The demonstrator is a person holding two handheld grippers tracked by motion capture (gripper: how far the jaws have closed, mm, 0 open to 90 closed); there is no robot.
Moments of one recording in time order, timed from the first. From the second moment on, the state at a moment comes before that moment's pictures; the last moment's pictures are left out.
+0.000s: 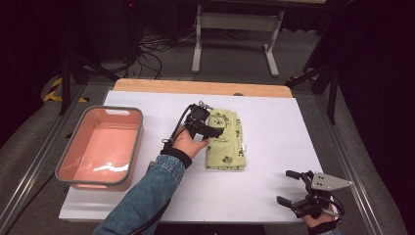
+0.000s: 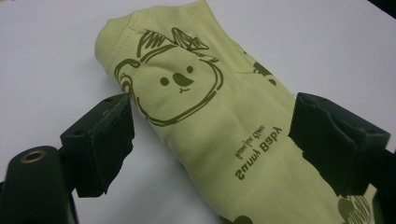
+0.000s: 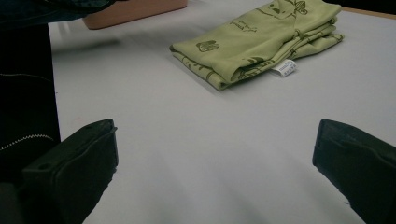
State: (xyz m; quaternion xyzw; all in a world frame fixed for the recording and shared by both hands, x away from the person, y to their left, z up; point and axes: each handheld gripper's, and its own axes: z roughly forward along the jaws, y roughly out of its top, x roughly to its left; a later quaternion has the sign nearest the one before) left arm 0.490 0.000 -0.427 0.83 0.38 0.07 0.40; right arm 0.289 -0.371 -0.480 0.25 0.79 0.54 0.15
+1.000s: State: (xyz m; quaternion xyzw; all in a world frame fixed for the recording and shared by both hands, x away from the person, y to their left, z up) left arm 0.520 -0.022 -0.456 0.83 0.42 0.05 0.36; right arm 0.288 -0.372 -0.479 0.24 0.79 0.54 0.14
